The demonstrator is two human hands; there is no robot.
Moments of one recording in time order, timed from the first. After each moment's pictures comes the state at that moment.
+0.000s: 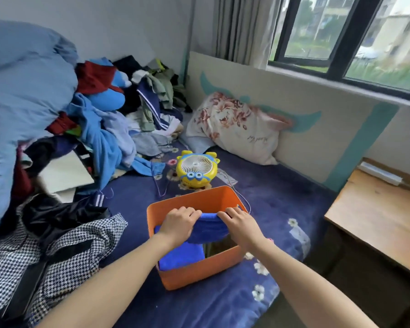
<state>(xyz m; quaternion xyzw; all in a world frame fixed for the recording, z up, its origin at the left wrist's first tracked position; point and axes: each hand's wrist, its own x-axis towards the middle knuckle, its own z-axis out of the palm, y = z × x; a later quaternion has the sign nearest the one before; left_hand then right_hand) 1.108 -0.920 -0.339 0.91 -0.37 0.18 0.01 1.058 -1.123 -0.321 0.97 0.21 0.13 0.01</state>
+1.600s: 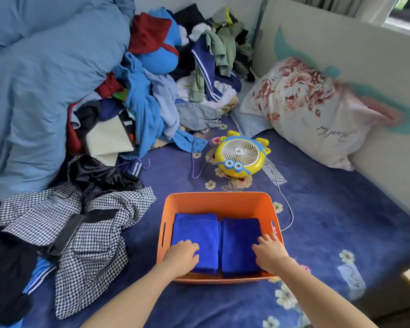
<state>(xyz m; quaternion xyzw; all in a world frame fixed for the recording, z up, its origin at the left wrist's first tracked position) 1.131 -0.948 -0.414 0.95 0.00 -0.29 0.11 1.193 -1.195 -0.423 0.92 0.27 -0.24 0.16</state>
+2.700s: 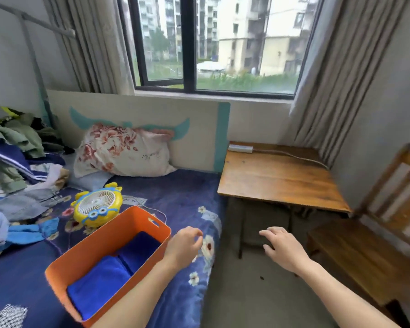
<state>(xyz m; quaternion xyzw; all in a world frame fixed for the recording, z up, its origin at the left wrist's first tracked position) 0.968 -1.086 -0.281 0.87 -0.41 -0.09 0.27 0.780 -1.283 -0.274 0.96 -0.27 0.01 -0.09</state>
